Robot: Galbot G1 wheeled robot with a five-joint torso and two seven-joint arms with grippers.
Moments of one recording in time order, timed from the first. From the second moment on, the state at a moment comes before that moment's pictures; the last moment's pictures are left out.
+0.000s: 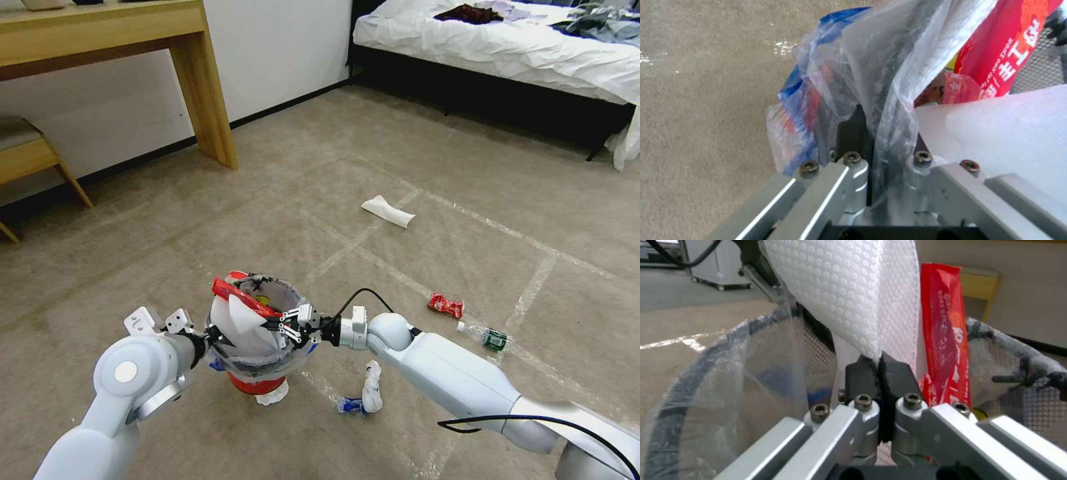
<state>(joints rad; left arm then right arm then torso) 1.19 -1.08 -0.47 -2.17 -1.72 0.57 -1.21 -0.48 1.12 -0.55 1.26 0.60 0.38 -0.70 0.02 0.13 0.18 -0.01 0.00</state>
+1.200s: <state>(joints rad) 1.19 -1.08 -0.47 -2.17 -1.72 0.56 -1.21 -0.45 1.07 -0.51 1.28 0.65 0.39 -0.71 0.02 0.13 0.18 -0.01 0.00</state>
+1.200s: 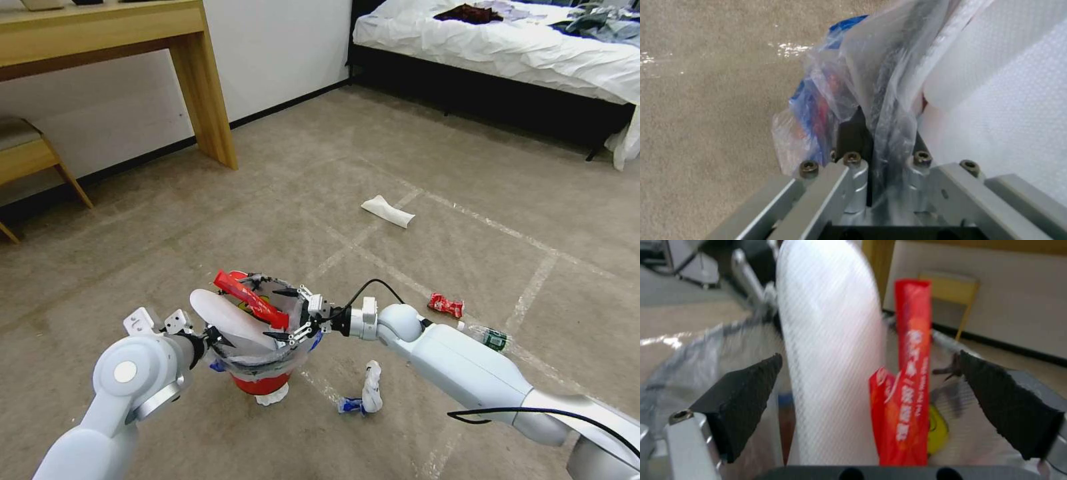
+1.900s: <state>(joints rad) 1.19 -1.05 -0.50 -2.15 -1.73 0.56 -1.22 -0.45 0.96 -0.24 1.44 0.86 0.37 -0.71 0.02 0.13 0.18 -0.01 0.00</state>
